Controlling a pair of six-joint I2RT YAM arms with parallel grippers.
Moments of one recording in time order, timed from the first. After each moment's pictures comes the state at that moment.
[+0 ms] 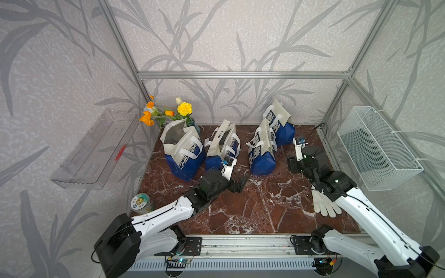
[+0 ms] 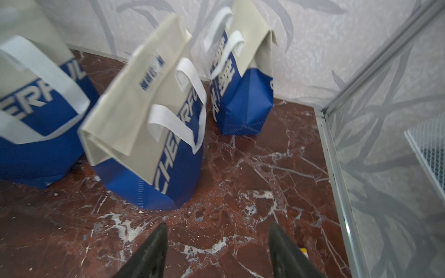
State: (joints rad) left arm -0.80 1.18 0.58 0.31 0.04 -0.28; right arm 0.42 1.03 0.98 -0.59 0.32 0.12
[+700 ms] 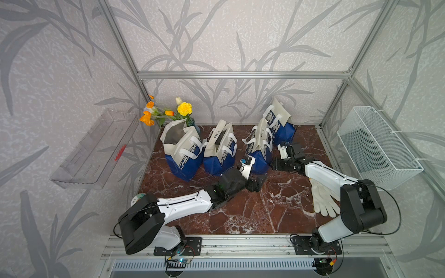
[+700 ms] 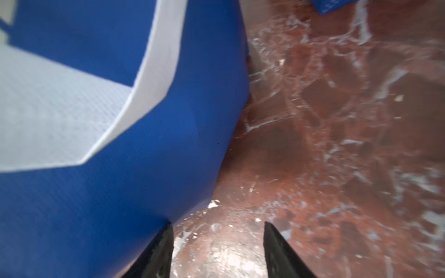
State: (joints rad) left arm -0.95 1.39 0.72 0.44 -0.09 -0.34; right arm 0.28 1.55 0.93 -0.29 -0.24 0.36
